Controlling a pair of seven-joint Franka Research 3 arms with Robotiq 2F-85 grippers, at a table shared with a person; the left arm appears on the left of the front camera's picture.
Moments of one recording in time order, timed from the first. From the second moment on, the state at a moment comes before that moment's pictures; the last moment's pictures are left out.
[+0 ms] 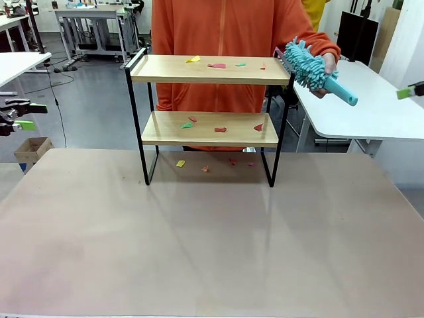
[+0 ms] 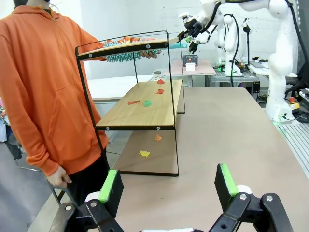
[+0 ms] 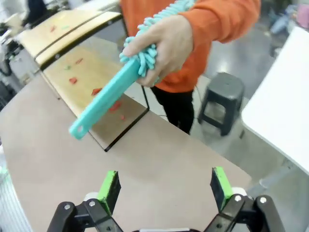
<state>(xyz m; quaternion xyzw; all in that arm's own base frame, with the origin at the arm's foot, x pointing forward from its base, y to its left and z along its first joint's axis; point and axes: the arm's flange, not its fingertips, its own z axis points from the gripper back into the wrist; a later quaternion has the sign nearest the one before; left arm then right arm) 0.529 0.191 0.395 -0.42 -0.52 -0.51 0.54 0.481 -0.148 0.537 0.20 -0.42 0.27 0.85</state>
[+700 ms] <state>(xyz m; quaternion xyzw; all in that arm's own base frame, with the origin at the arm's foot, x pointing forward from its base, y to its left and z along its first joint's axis) 0.529 0.192 0.395 -0.42 -0.52 -0.51 0.54 0.474 -0.083 0.568 0.15 -0.39 0.22 0.88</state>
